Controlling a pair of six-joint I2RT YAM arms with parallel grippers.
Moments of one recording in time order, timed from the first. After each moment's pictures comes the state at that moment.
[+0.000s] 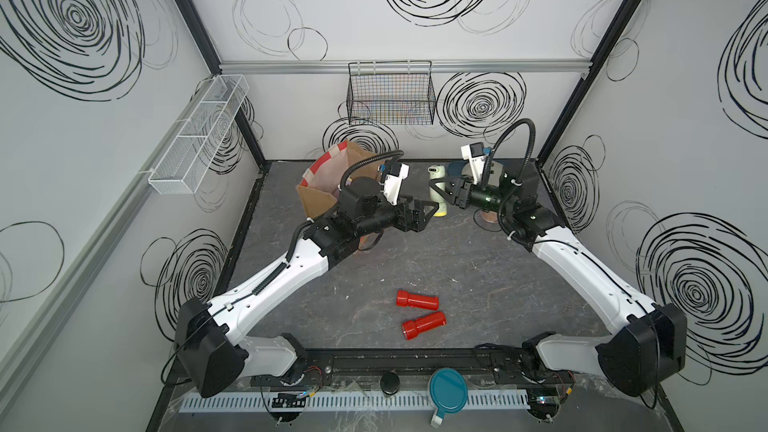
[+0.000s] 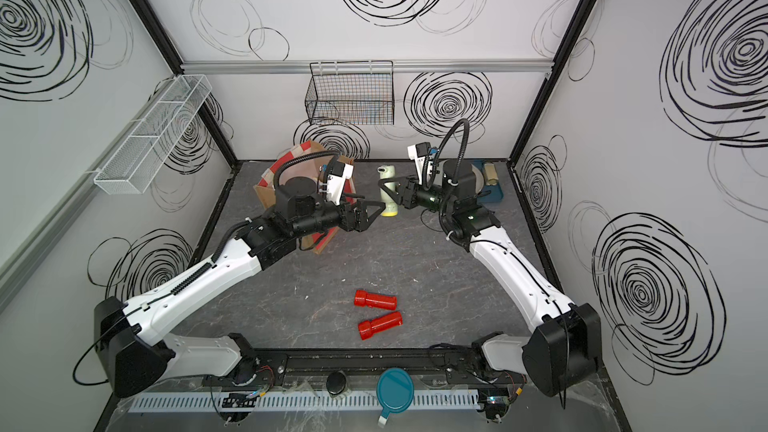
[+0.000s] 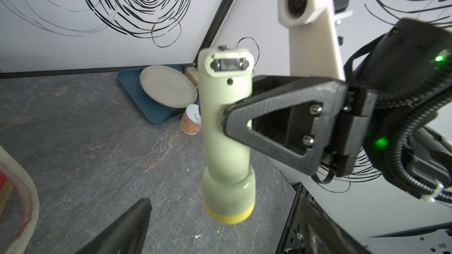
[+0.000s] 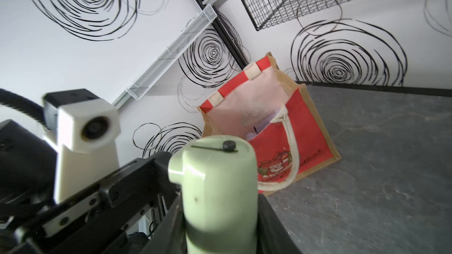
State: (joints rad) left arm -0.70 1.33 1.19 -0.13 0.29 -0.48; right arm 0.42 1.30 1.13 0.03 -0.69 0.50
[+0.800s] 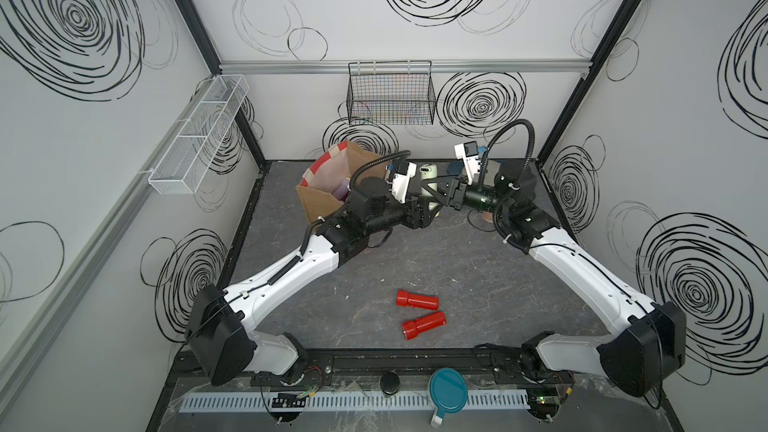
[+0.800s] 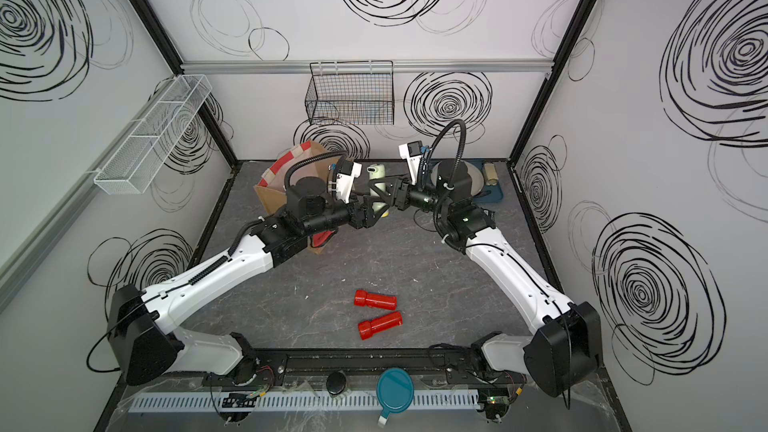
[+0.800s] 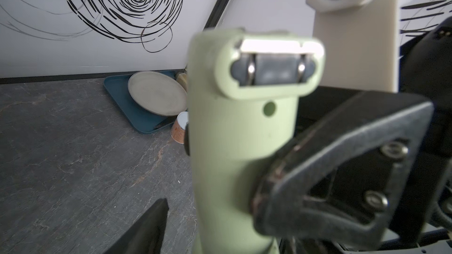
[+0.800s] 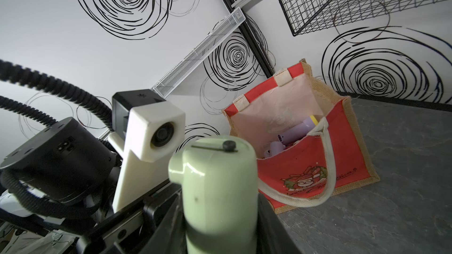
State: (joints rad) left arm -0.71 1.39 1.19 -0.01 0.30 -0.51; right arm 0.48 1.30 1.13 0.11 -0.71 0.54
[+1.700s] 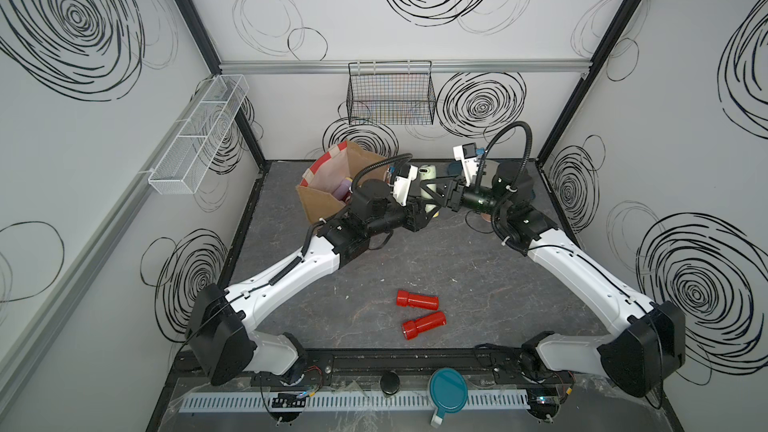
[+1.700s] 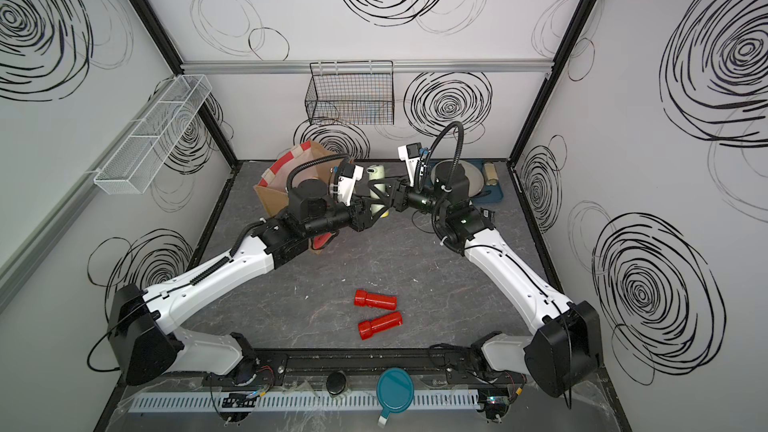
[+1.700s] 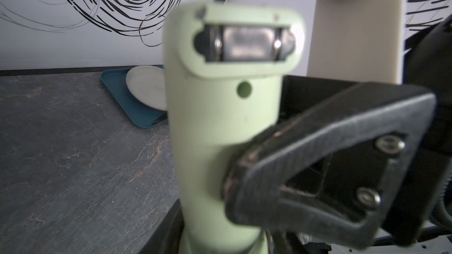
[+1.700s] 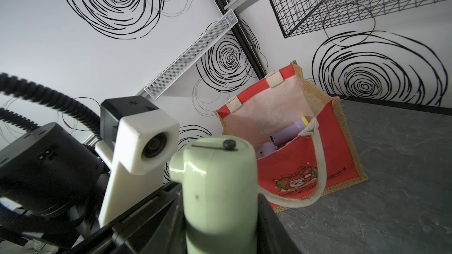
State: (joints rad) left arm -0.72 1.39 1.17 -0.02 0.29 -0.51; right arm 0.50 1.30 1.12 0.10 -0.65 0.50
